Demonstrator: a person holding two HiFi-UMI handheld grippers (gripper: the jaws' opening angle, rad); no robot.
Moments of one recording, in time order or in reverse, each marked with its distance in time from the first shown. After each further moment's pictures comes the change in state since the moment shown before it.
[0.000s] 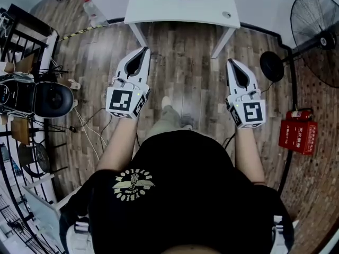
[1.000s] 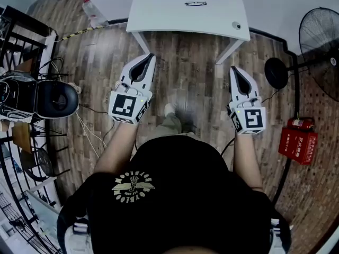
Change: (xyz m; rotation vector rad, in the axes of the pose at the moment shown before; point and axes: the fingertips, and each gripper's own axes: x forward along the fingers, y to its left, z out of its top) left arm 0.087 0.070 -0.037 -0.012 0.079 -0.056; right arm 0.112 -0.035 -0.032 0.050 0.059 -0.022
